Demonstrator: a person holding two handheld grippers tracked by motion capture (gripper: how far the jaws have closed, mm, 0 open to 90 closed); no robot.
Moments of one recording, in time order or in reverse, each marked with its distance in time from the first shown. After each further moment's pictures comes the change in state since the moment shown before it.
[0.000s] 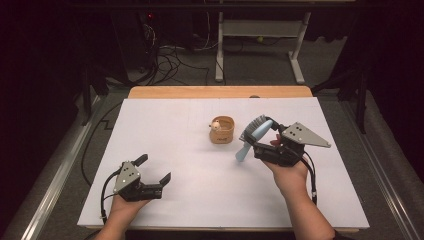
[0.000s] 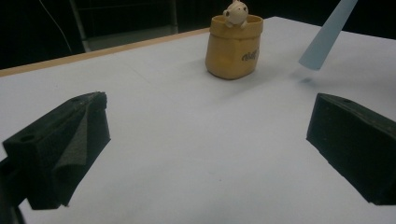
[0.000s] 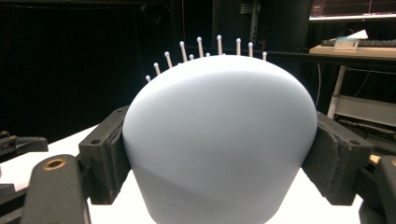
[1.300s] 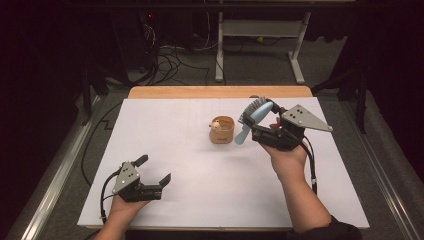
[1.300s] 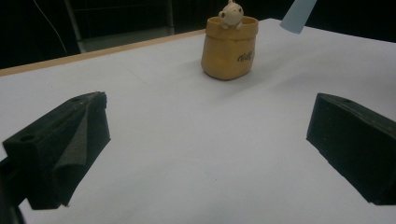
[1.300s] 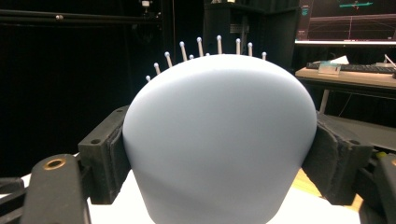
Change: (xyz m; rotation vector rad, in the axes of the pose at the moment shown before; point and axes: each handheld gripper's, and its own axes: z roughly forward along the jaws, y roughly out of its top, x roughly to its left) left arm 0.000 -0.001 -0.001 -0.003 -0.019 -0.002; right arm -0.002 0.039 0.014 -0.063 -0.042 -0.026
